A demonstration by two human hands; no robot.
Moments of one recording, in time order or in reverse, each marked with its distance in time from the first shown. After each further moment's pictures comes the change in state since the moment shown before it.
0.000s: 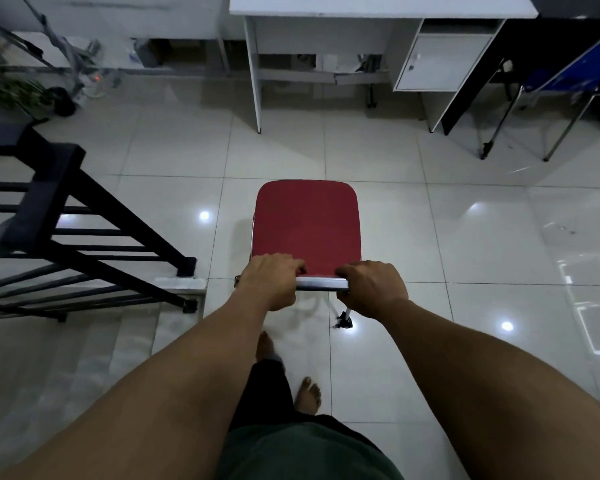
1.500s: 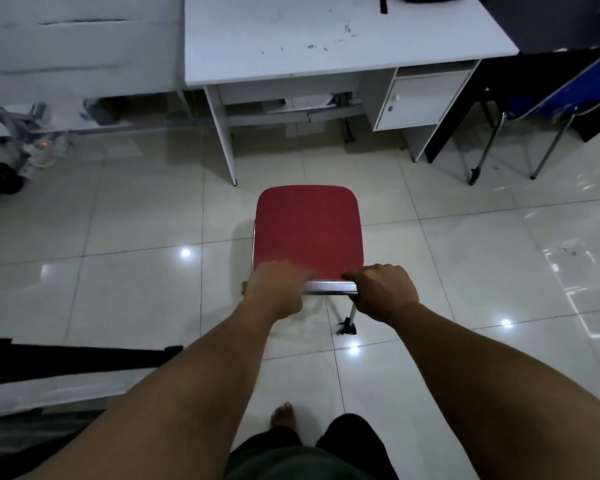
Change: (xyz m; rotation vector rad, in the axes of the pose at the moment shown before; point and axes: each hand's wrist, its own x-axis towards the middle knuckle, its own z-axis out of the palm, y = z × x) left_hand 0.284 -0.094 -0.106 0.180 0.002 0.172; right_hand 0.268 0.110 -0.057 -0.080 0.012 0.116
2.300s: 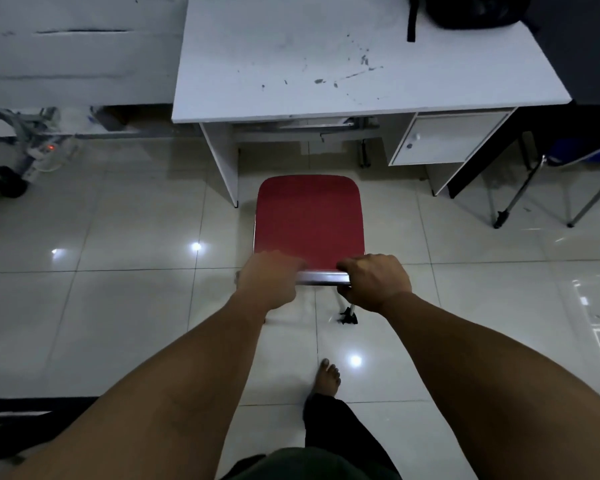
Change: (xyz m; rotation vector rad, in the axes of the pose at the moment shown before) left_hand 0.229 -0.052 -0.067 -0.079 0.018 -0.179; right_hand 0.223 0.147 -0.036 0.045 0.016 -0.157
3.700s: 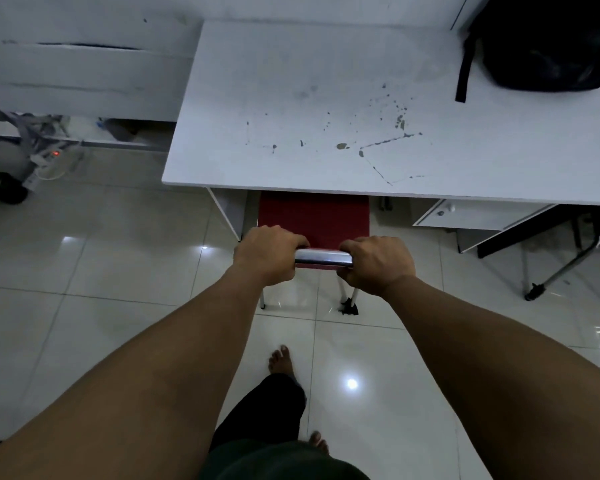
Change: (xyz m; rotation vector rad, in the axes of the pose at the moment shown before) left_hand 0.273 -0.105 -0.082 -0.022 0.037 -0.048; right_hand 0.287 0.132 -0.048 -0.060 0.006 -0.098
